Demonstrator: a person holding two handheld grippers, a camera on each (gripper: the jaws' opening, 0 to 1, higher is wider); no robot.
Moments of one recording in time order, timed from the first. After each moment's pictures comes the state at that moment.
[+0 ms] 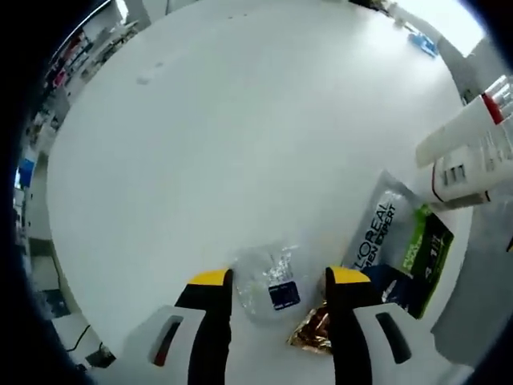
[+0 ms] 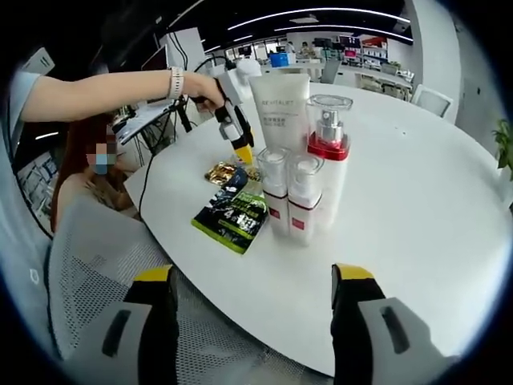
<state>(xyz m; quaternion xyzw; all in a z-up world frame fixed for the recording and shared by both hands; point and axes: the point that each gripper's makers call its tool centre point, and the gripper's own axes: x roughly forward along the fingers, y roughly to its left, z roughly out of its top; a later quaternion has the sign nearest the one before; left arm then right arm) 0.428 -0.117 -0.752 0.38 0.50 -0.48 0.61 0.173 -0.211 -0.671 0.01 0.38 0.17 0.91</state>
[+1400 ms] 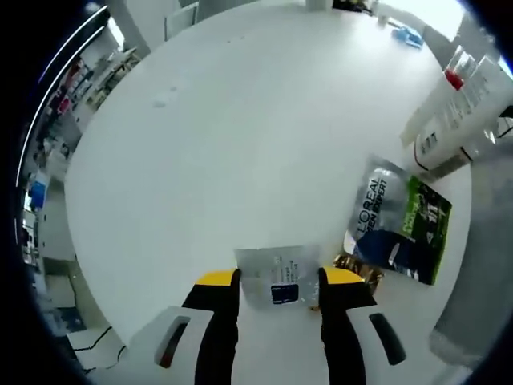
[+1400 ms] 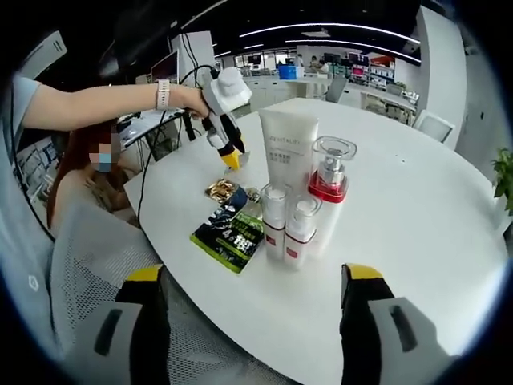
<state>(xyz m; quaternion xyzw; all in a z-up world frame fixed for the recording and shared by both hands) 0.437 -0.085 -0.716 0.40 0.44 -0.50 0.63 0.188 -0.213 -0.642 -0.03 0.34 0.18 0.92</state>
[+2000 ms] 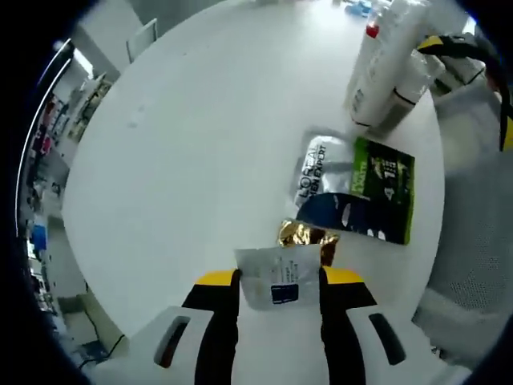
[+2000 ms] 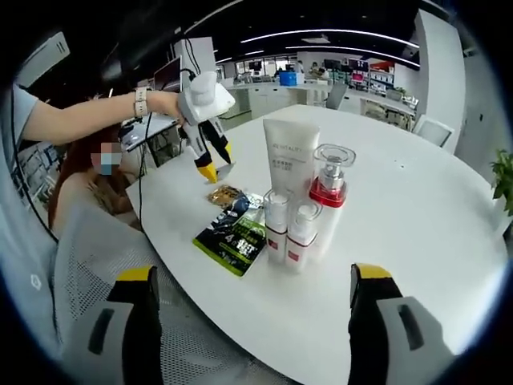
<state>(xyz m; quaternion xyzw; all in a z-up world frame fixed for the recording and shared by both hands) 0.375 -0.064 -0.705 0.47 0.41 -0.54 0.57 0.185 -0.212 -0.636 -0.03 0.33 0.18 0.93</state>
